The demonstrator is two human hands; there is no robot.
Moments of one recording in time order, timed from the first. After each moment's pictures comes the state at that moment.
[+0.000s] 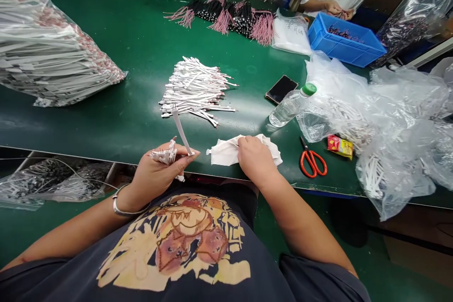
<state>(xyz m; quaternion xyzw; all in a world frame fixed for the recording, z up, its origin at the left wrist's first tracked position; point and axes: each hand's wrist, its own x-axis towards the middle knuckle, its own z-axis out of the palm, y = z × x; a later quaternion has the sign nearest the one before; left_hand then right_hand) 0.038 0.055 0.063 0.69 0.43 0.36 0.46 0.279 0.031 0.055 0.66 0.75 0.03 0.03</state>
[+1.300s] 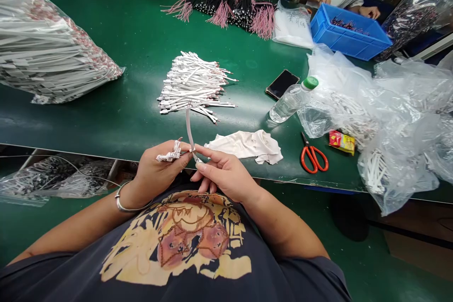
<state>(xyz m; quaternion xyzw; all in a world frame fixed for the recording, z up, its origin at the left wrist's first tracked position) 0.035 0.058 0.057 0.80 0.36 0.37 0.30 0.215 0.002 0.078 0.44 0.35 -0.73 -0.38</state>
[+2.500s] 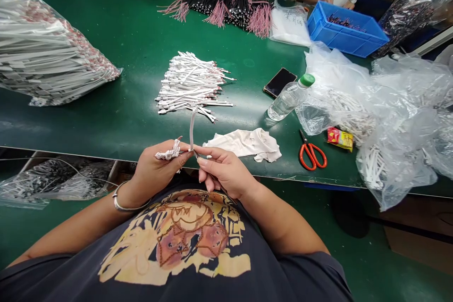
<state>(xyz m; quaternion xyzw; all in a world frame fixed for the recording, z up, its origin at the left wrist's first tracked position) 0.035 0.059 0.061 0.80 0.37 0.34 0.33 0.216 0.005 0.077 0.44 0.30 -0.75 -0.39</state>
